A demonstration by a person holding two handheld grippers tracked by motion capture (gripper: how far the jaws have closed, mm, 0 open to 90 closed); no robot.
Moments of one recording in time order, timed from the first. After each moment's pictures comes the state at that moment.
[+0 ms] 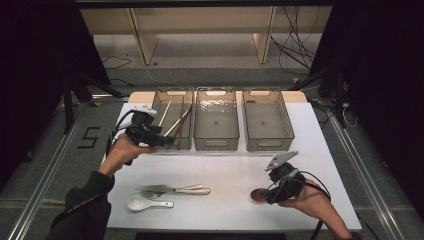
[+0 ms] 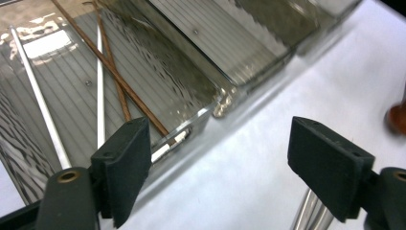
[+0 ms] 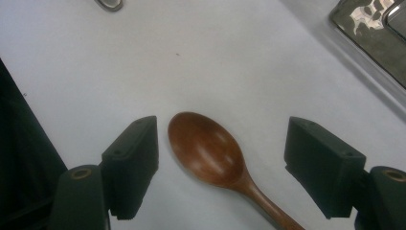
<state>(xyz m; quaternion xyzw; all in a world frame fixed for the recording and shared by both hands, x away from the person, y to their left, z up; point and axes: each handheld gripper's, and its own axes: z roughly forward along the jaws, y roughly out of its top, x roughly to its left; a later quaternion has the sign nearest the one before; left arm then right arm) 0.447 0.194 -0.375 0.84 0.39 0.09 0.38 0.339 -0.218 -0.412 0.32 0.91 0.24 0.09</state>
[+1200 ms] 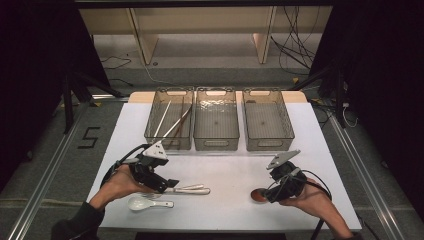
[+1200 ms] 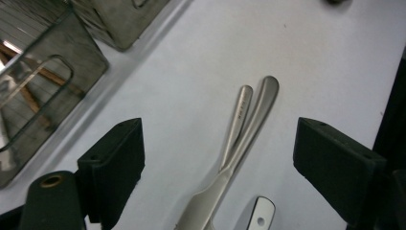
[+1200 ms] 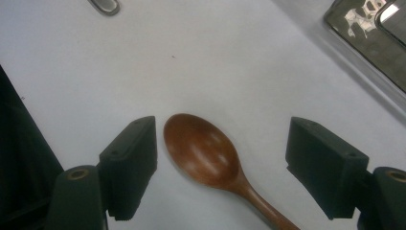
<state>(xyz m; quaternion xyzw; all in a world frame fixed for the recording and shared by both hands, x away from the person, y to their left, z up) 0.366 0.173 -0.404 0.91 0.25 0.07 0.31 0.342 -0.221 -0.411 0.32 0.91 0.24 0.09</state>
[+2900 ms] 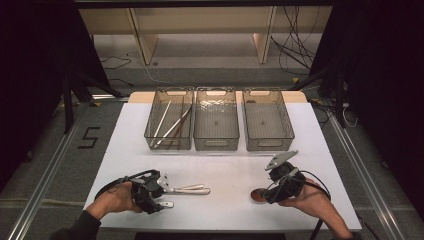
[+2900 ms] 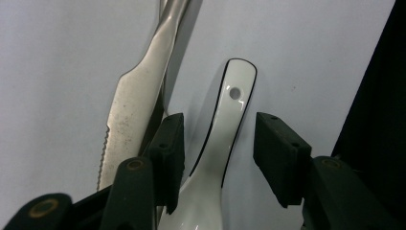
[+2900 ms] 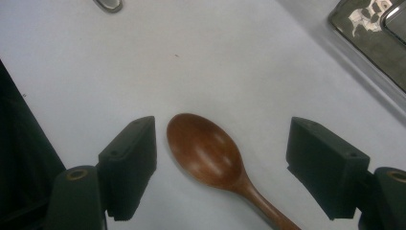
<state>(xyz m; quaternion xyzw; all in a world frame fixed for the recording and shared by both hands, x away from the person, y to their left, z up) 0.343 0.173 -0.453 0.98 0.15 0.01 0.11 0.341 -0.218 -0.411 0.32 0.91 0.24 0.09</state>
